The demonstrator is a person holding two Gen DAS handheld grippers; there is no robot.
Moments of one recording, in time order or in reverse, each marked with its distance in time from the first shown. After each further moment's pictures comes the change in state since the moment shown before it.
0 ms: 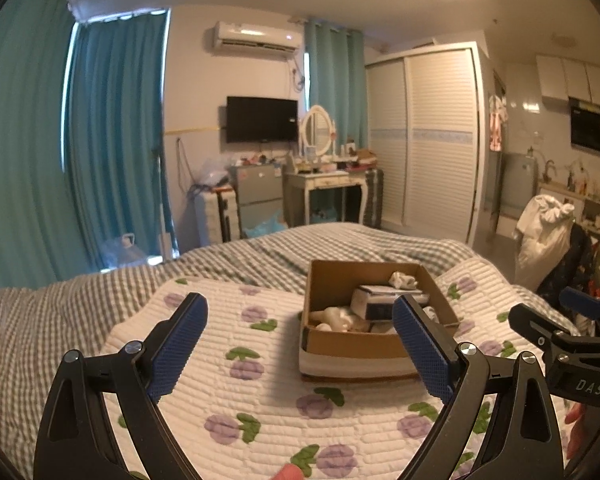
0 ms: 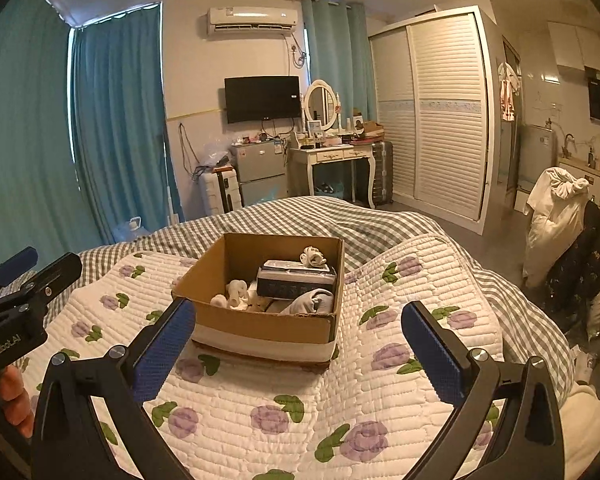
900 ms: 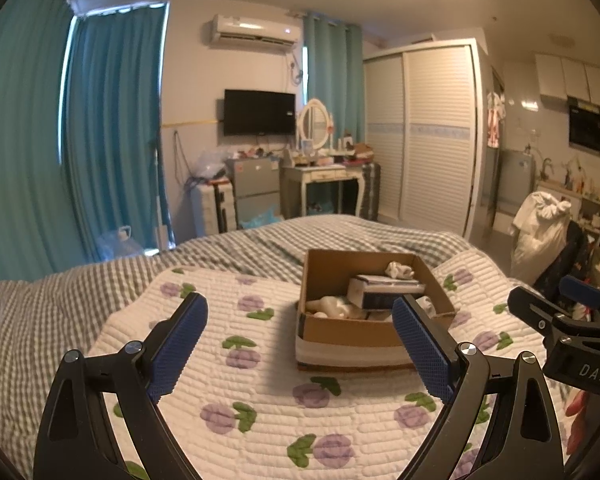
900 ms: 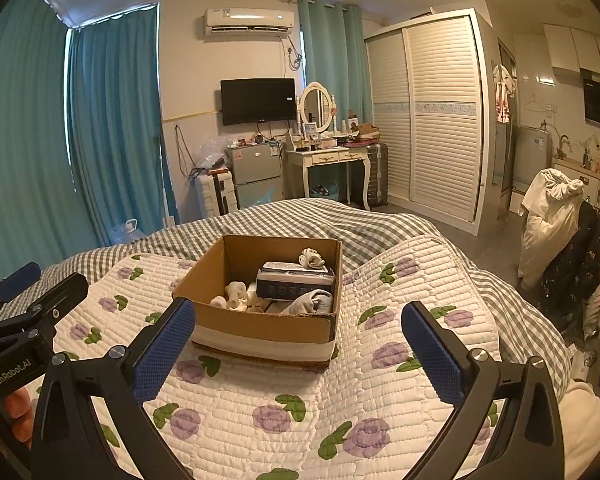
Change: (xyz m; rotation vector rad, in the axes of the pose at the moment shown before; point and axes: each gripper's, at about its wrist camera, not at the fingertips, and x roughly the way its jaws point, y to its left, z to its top) left arm 0.000 0.006 -0.007 -0.006 0.021 -0.016; right arm -0.005 0.006 0.000 0.006 -0.012 -0.019
